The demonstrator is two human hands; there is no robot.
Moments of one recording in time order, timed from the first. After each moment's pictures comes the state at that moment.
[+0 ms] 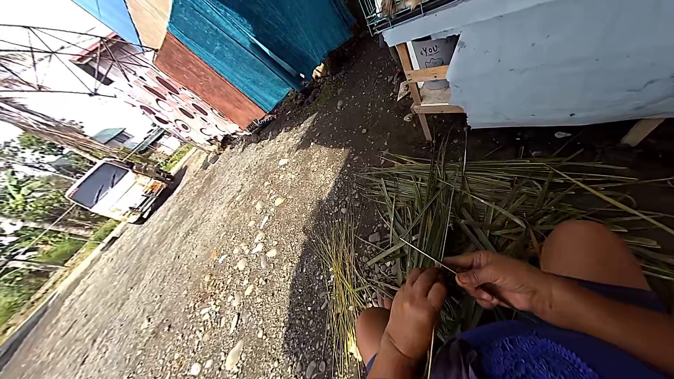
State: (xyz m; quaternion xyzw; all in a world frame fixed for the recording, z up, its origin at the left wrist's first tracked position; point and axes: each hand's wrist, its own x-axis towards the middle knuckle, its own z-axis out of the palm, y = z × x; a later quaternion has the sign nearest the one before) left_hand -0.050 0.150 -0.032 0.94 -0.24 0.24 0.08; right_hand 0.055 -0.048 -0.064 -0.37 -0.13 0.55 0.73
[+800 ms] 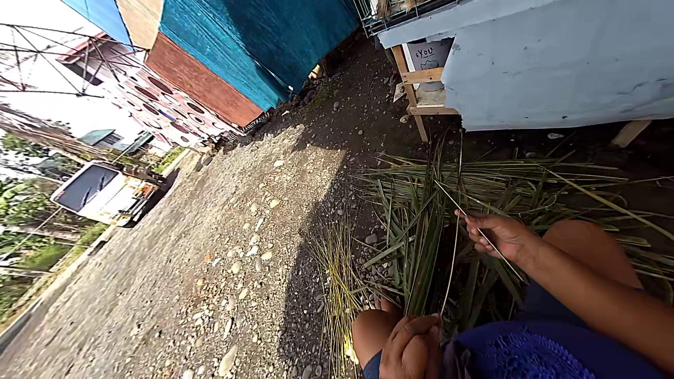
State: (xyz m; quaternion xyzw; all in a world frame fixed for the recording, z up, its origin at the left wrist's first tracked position) left_hand -0.112 0.131 -0.004 0.91 -0.18 0.27 0.24; right_hand 0.123 -0.047 -0.103 -0.36 0.06 0.41 0.84
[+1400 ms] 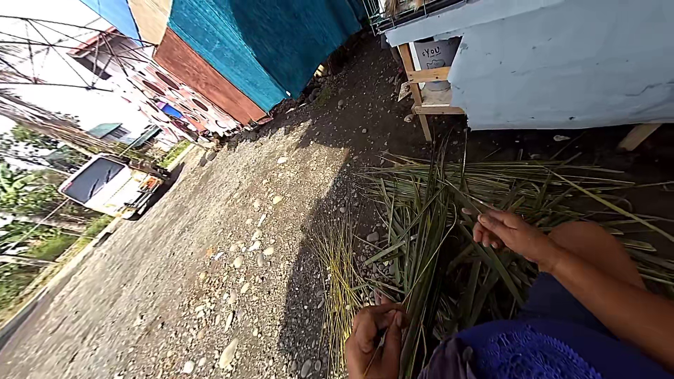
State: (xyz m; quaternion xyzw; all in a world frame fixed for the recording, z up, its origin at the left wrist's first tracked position) left_hand -0.128 0.162 -0.004 0.87 0.01 0.26 0.43; right_hand 0.114 -0.068 -0.109 -0.63 -0.25 0.21 0.70
